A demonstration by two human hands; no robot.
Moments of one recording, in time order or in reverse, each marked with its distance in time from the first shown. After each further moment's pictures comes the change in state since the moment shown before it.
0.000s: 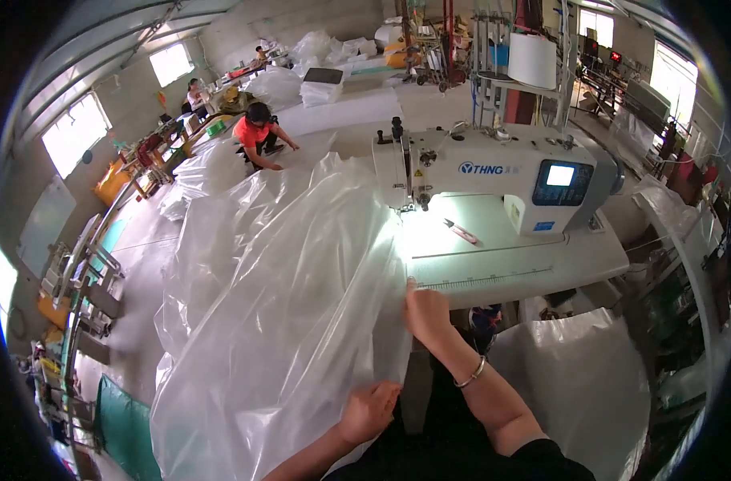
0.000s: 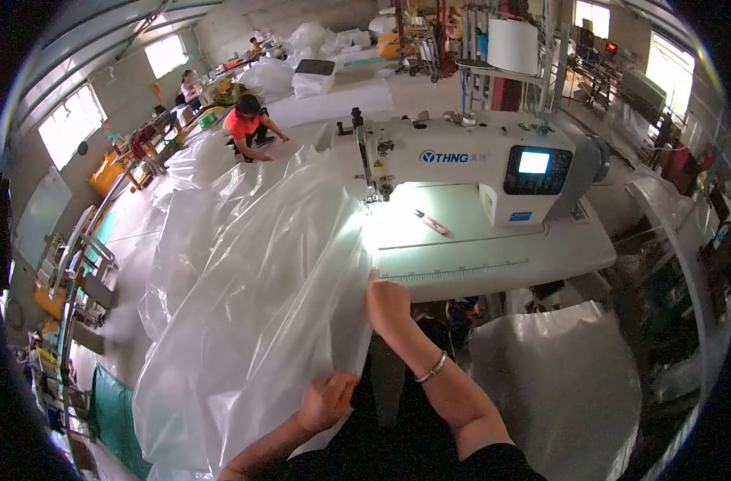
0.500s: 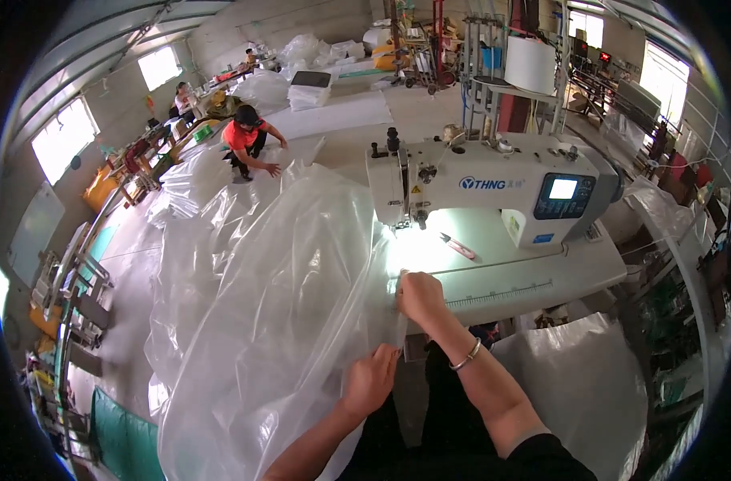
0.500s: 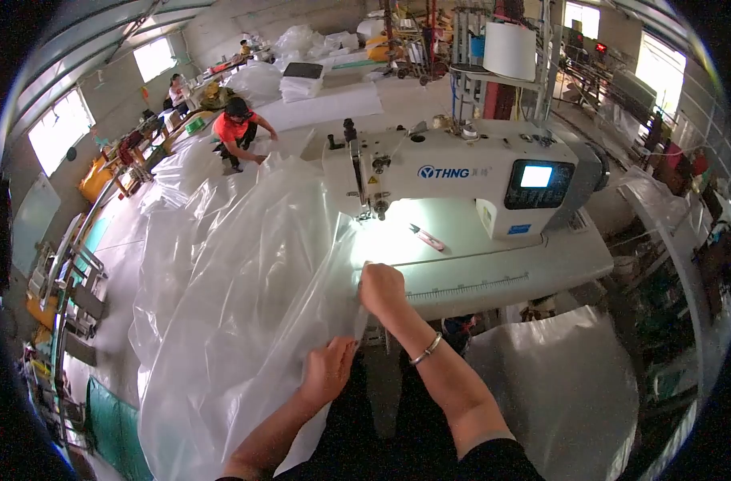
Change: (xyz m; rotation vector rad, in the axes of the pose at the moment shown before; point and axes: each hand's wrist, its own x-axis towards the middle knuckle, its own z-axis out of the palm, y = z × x) left_hand 0.082 -0.037 0.003 0.080 0.067 -0.086; right_hand 0.062 0.018 0.008 0.042 0.035 0.005
